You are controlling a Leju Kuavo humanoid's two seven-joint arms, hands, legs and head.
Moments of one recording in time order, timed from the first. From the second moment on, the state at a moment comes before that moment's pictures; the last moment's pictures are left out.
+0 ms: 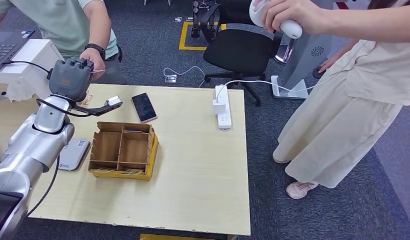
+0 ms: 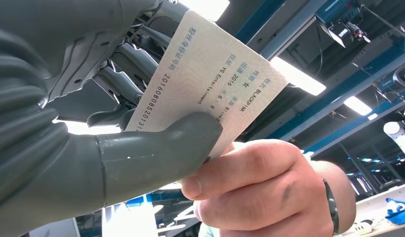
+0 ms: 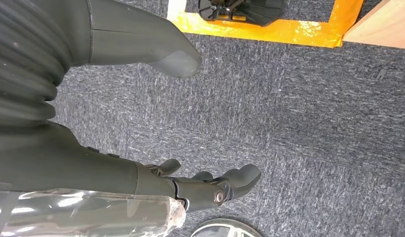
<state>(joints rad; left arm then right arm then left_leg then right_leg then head) -0.86 0.42 -0.50 -0.77 -1.35 0.56 0.03 -0.05 0.09 -0.98 -0.21 1.28 -0.21 -0.44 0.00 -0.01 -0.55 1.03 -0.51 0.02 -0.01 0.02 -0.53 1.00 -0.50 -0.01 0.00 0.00</state>
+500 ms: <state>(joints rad) -0.86 0.42 -0.50 -0.77 -1.35 0.56 0.03 -0.05 0.09 -0.98 -0.21 1.28 -0.21 -0.44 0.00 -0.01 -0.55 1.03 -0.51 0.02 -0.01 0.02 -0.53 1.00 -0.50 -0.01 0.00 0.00</state>
